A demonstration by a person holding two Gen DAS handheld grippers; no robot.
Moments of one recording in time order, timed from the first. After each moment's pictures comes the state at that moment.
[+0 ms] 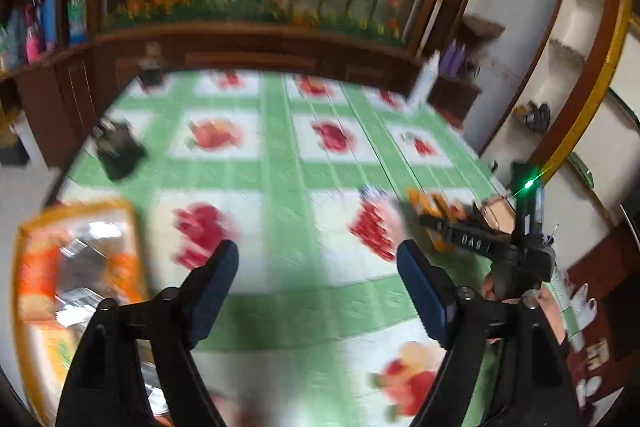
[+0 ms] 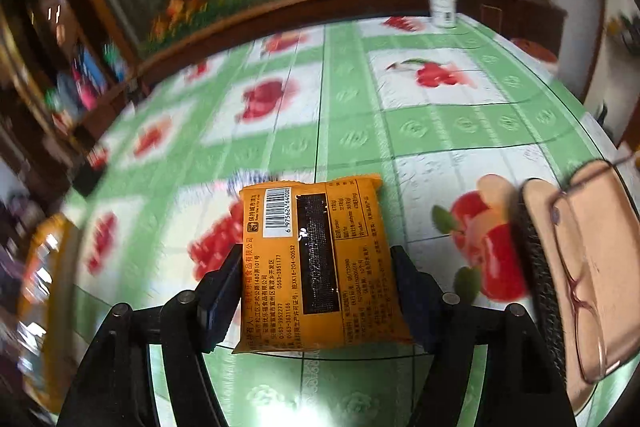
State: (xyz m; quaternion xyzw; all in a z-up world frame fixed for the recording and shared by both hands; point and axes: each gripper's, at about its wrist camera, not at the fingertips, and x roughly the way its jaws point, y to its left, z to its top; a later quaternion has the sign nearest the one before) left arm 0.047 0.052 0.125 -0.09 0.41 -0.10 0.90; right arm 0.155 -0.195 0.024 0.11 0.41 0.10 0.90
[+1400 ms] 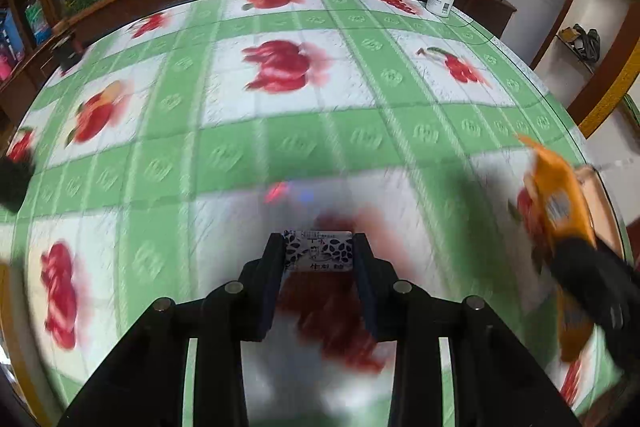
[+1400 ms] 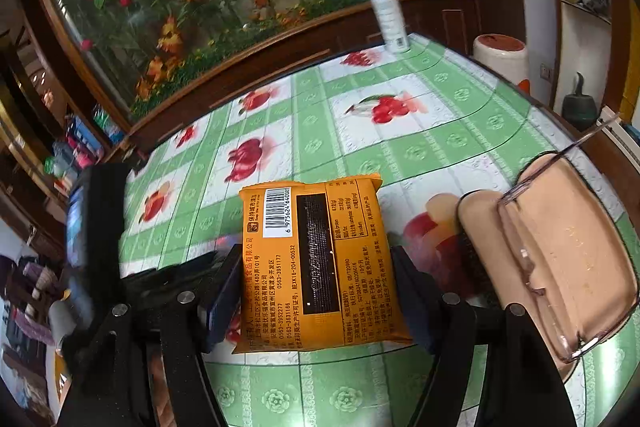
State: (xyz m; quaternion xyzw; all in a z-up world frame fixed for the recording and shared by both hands) left arm 0.186 -0.063 0.012 -0.01 0.51 -0.07 0.86; right arm 0.144 -0.219 0.052 0.16 0.38 0.07 0.91
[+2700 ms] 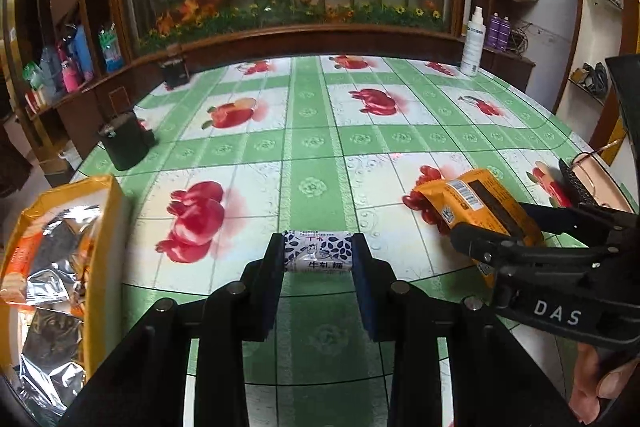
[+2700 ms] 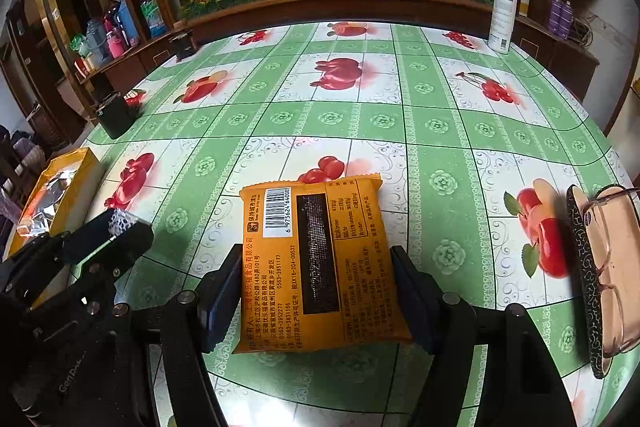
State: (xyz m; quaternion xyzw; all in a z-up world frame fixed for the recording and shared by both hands) left arm 0.068 0.012 0.034 0.00 0.37 0.01 0.93; right arm 0.123 -0.115 0.019 0.00 0.42 0.14 0.90
